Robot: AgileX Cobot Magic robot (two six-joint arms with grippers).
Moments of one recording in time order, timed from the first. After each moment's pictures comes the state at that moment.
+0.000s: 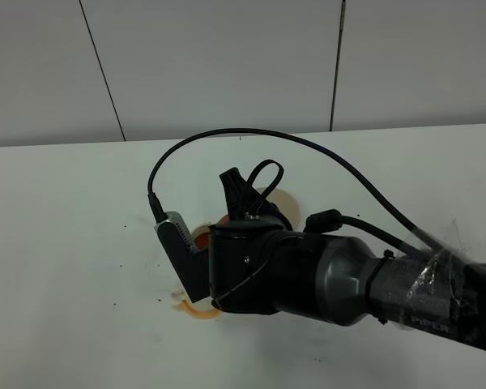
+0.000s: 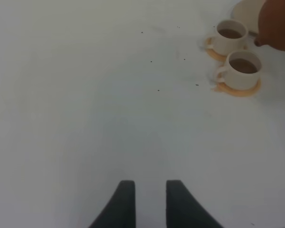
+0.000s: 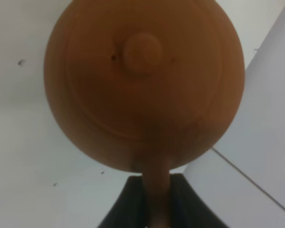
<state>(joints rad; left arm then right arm) 0.01 0.05 -0.51 -0.05 1.04 0.10 1.00 2.02 -1.48 -0.89 0.88 -0.55</state>
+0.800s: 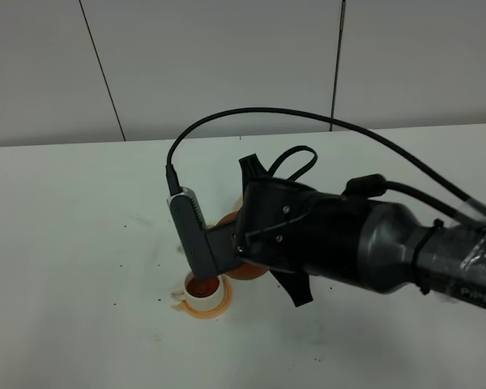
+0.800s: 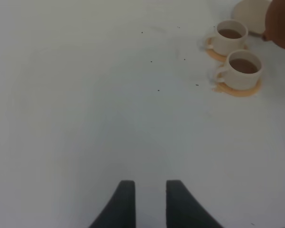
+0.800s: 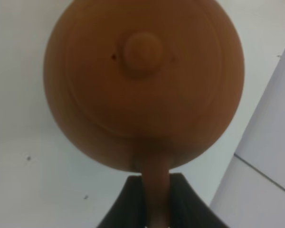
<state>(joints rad) 0.01 0.05 -0.51 -0.05 1.04 0.10 0.93 1.94 -1.48 -0.64 0.83 -0.69</state>
